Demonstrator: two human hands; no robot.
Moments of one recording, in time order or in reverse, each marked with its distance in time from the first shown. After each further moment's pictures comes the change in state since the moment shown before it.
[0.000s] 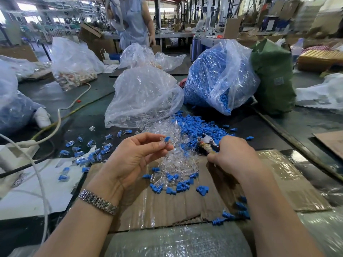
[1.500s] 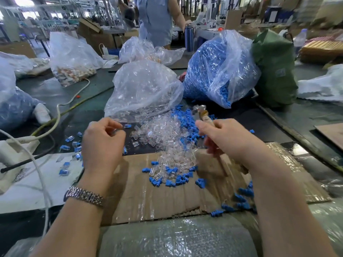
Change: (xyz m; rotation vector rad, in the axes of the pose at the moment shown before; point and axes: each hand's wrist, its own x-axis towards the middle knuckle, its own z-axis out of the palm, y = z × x) left_hand -0.007 0.015 -0.028 1.138 0.815 0.450; right_hand -0.010 -0.005 -0.015 0.708 -0.116 -0.196
